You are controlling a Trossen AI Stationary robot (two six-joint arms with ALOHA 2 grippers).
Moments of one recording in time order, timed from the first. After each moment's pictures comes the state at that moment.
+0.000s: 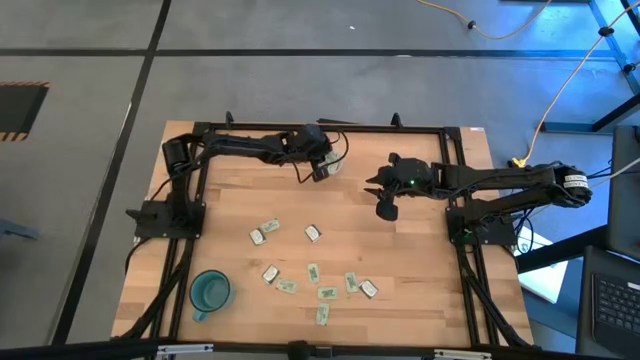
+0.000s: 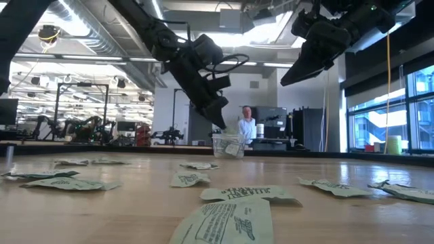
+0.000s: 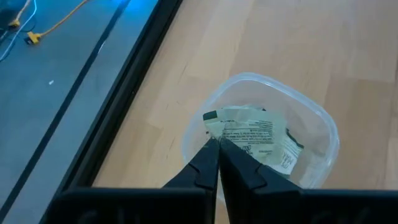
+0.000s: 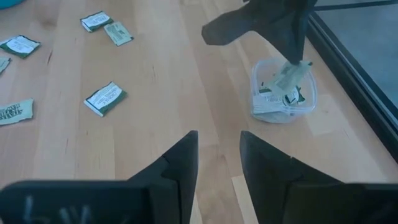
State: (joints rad) left arm 0.42 1.90 1.23 -0.08 -0.18 0.20; right arm -0.13 1.12 0.70 -0.21 0.14 0.00
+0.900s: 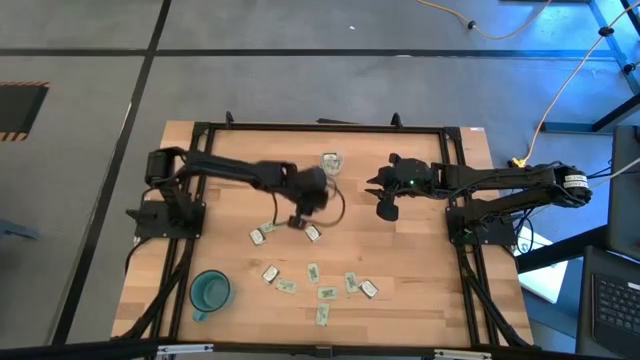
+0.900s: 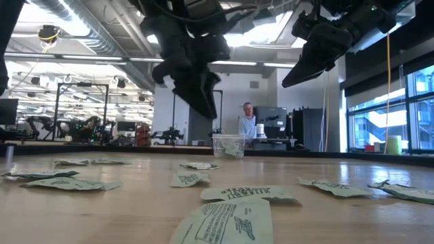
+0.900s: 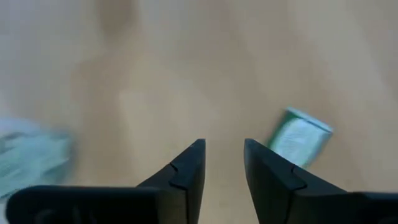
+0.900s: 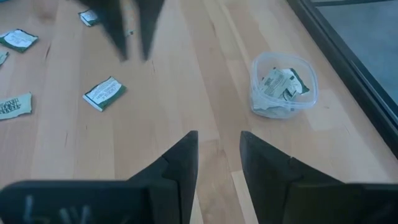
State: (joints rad) left arm 0.10 1.77 1.23 -0.50 0.05 0.42; right arm -0.13 1.12 0.70 -0.22 0.14 0.00
